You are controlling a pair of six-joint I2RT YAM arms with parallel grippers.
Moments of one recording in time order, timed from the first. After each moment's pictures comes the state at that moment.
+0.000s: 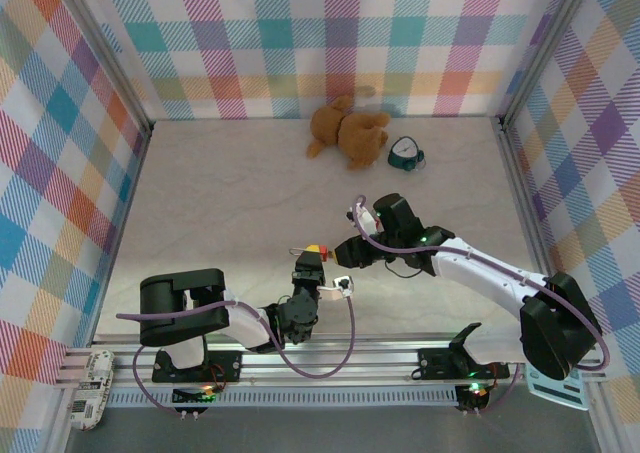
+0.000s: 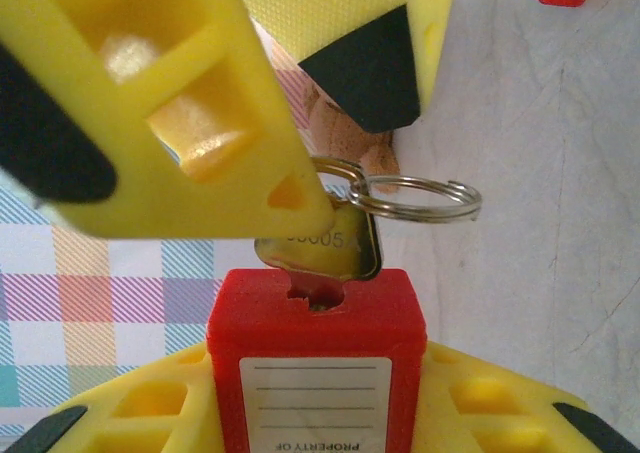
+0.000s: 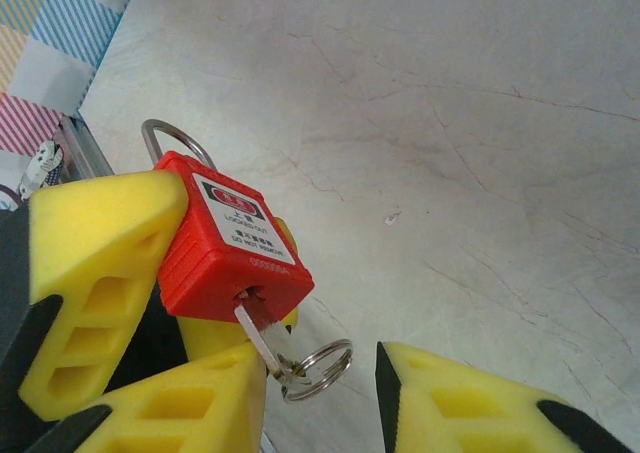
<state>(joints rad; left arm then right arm) -1.34 1.69 0.40 1.20 -1.15 1.38 0.68 1.29 0.78 -0.27 -0.52 0.36</state>
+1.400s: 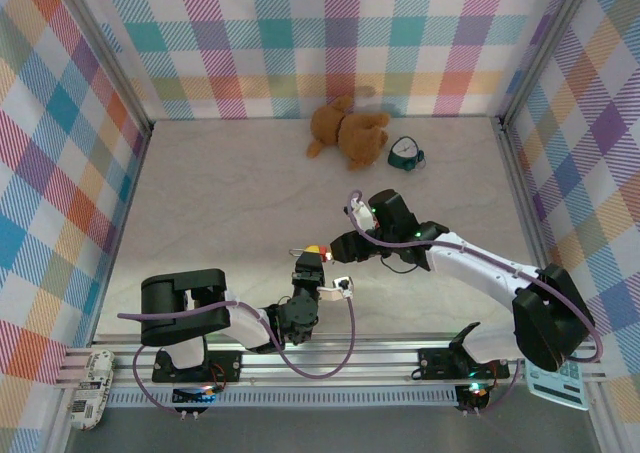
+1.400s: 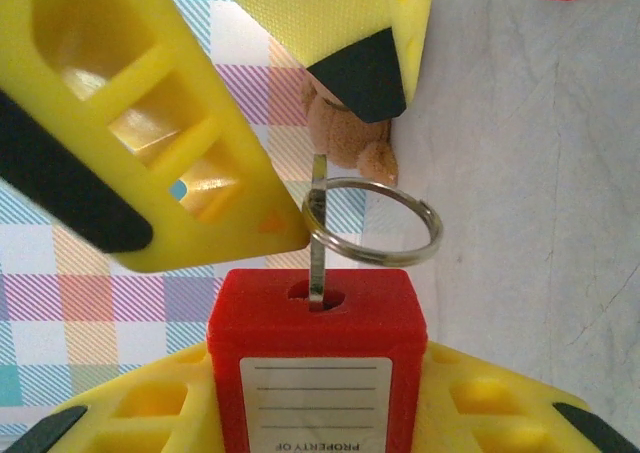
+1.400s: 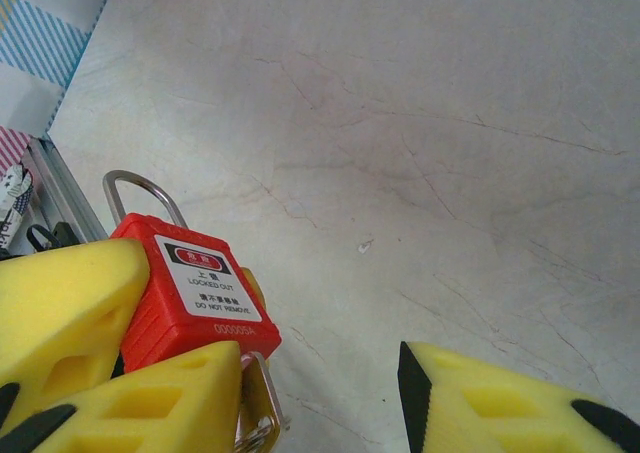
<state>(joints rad) -1.34 1.70 0.40 1.20 -1.16 1.39 0.68 1.34 0.82 -0.27 -0.46 0.37</state>
